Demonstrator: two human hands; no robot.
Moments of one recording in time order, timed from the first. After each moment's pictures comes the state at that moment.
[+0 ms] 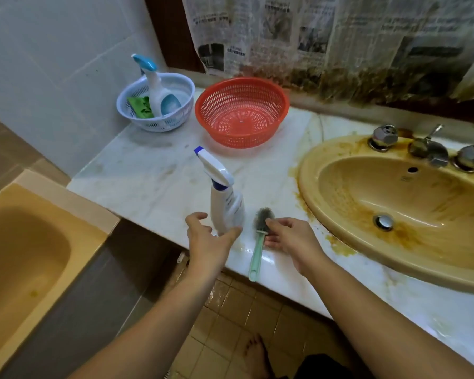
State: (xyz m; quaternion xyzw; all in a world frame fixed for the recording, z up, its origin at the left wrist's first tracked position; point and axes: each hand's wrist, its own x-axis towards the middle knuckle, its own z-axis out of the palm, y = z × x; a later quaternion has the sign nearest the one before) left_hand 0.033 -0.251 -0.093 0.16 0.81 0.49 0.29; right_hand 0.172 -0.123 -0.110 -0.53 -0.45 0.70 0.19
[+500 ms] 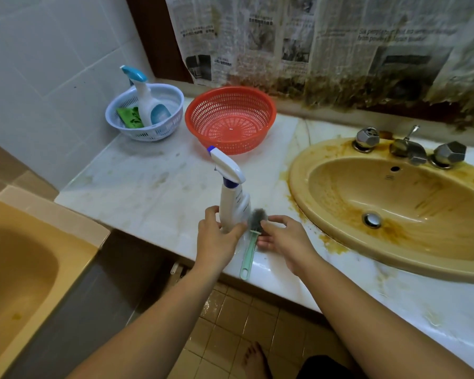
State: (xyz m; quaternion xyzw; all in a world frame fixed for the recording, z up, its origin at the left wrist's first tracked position) left_hand 0.028 -0.224 -0.098 0.29 0.82 0.42 0.26; right_hand 0.167 -0.127 -0.110 -0.52 -0.42 0.71 0.21
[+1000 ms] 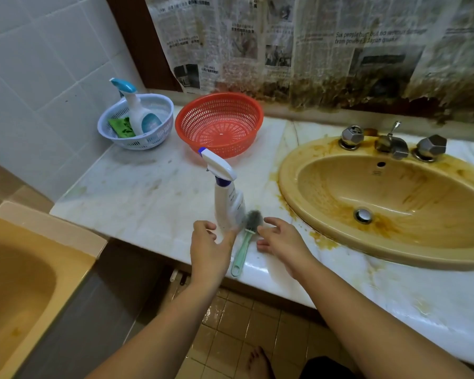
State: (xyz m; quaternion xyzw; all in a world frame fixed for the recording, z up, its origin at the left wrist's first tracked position) left_hand 0.054 -0.241 -0.089 0.25 0.83 0.43 0.23; right_hand 0.186 -0.132 -0.113 -0.51 -0.49 0.68 0.20
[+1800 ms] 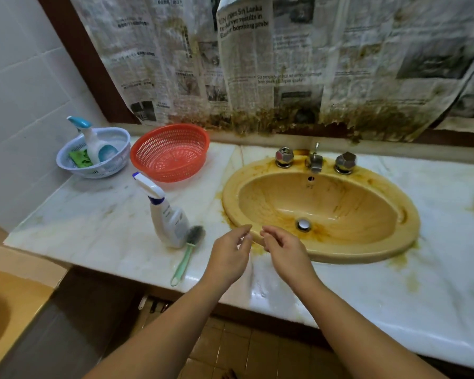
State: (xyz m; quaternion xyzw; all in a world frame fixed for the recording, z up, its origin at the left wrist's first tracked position) left_hand 0.203 -0.173 -0.056 0.49 0.74 0.37 0.27; right_hand 0.345 -0.116 -0.068 -0.50 -0.60 0.54 0.30
